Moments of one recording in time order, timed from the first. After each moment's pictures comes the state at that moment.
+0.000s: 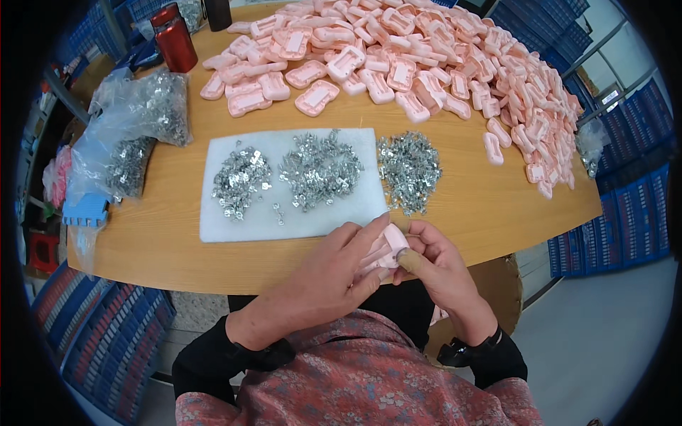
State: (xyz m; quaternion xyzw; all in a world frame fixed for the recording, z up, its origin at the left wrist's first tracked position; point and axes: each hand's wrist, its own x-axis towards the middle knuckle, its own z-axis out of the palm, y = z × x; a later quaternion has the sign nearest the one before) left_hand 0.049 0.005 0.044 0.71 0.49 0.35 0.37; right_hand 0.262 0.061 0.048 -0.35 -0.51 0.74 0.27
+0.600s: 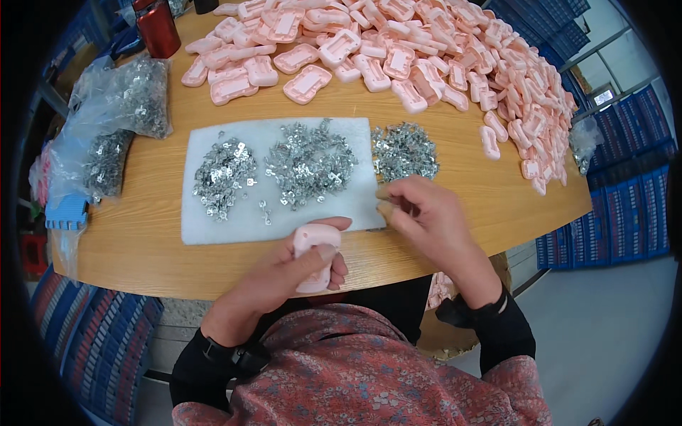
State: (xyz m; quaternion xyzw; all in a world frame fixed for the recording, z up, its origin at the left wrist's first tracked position) left_hand 0.011 0.001 0.005 0.27 0.35 0.45 0.78; right_hand 0.231 0.126 0.056 -0.38 -0.86 0.28 0.19
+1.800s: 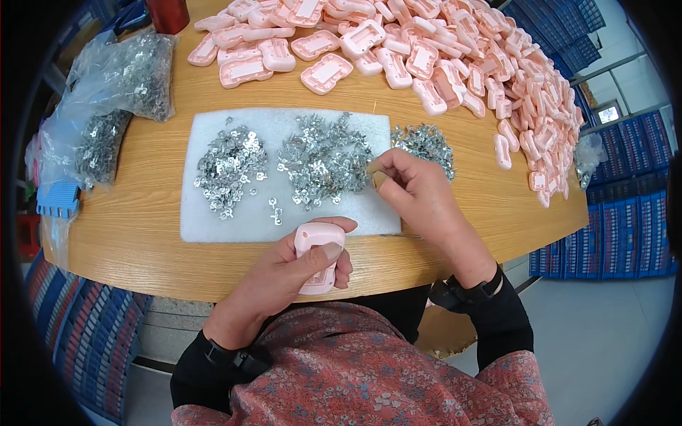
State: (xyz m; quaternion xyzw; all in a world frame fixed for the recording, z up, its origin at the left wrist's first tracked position) left_hand 0.006 0.003 0.000 0.22 0.33 0.51 0.77; right_hand 0.184 0.161 0.036 -0.42 -0.80 0.40 0.14
